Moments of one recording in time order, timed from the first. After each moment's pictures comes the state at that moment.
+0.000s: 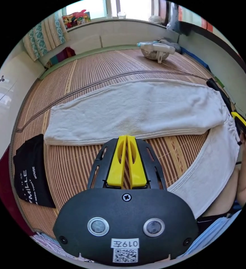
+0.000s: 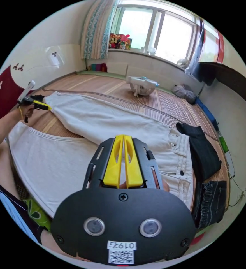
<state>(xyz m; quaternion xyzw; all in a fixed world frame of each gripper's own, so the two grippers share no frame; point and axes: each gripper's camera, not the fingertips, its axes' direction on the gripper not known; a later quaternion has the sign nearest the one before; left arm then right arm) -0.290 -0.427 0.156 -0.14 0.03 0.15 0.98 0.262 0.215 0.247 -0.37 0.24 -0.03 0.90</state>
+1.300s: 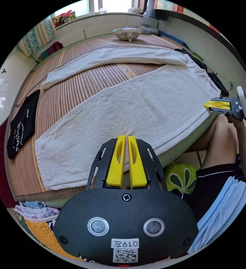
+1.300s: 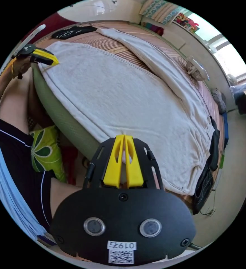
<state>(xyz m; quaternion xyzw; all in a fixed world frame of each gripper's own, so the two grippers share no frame) -0.255 -0.223 0.050 -0.20 0.07 0.20 0.96 0.018 0.513 0.195 -0.59 0.18 -0.18 0.76</state>
